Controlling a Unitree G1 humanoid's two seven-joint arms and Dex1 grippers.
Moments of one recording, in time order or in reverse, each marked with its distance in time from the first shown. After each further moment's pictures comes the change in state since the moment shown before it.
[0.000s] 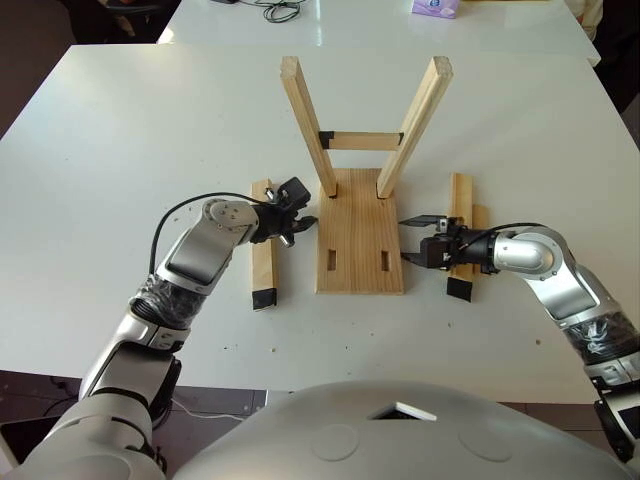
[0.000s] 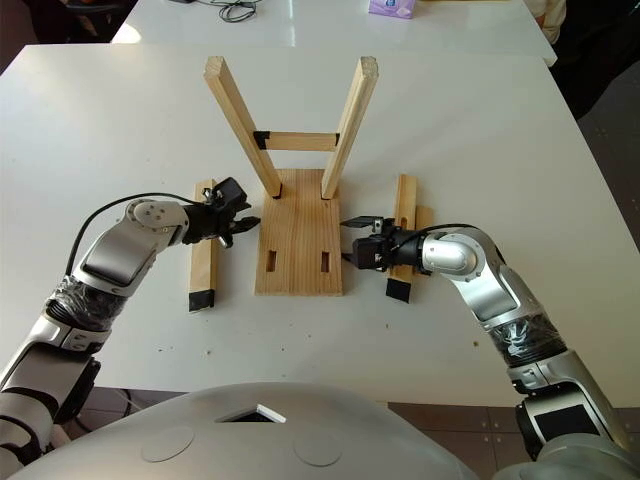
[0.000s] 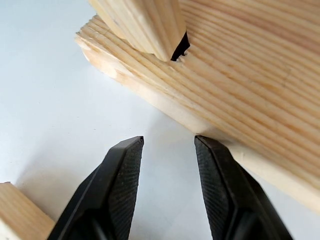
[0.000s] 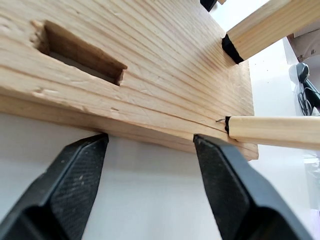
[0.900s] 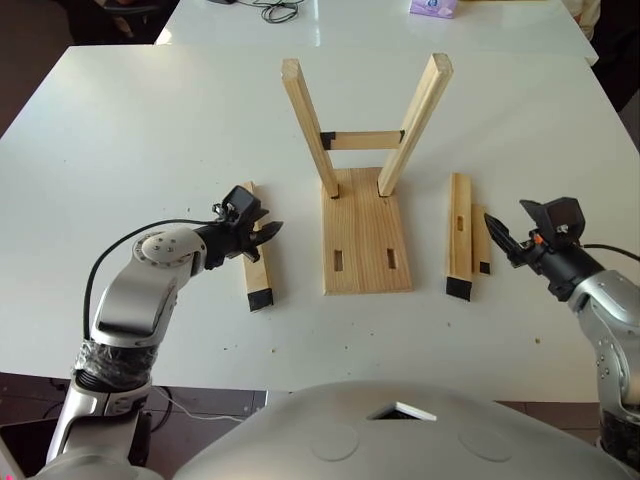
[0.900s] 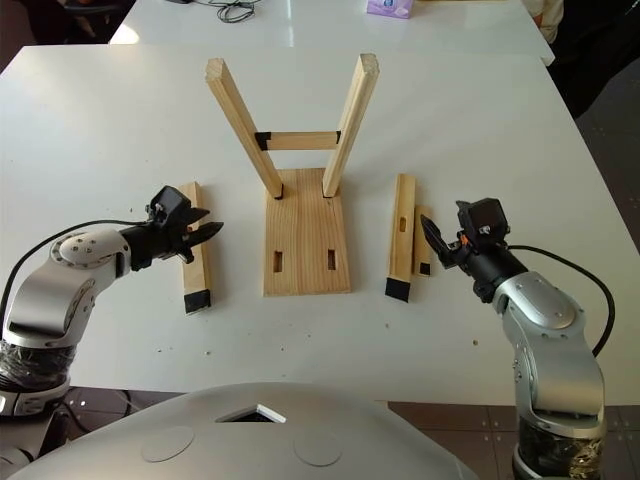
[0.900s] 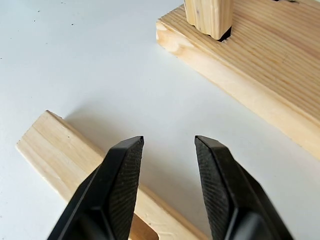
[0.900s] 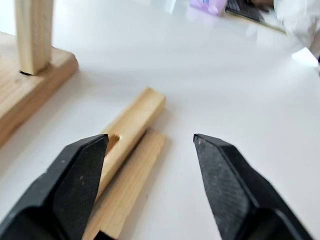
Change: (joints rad) left arm 0.340 0.041 0.346 -0.351 -0.128 0.121 0.079; right arm 0.408 0.293 -0.610 -0.703 0.509 1.239 -0.492
